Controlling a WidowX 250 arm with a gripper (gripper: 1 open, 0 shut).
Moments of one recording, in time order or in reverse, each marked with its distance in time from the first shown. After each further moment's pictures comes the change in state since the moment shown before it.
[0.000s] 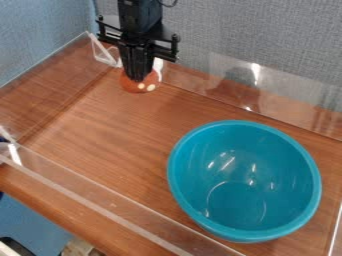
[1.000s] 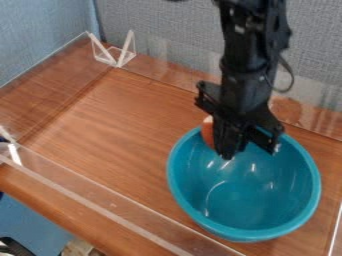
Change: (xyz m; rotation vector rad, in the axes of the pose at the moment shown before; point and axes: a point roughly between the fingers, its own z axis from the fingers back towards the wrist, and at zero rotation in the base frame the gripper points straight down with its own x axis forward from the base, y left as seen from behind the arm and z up) arm -0.044 -0.138 -0.028 -0.082 0.049 -0.390
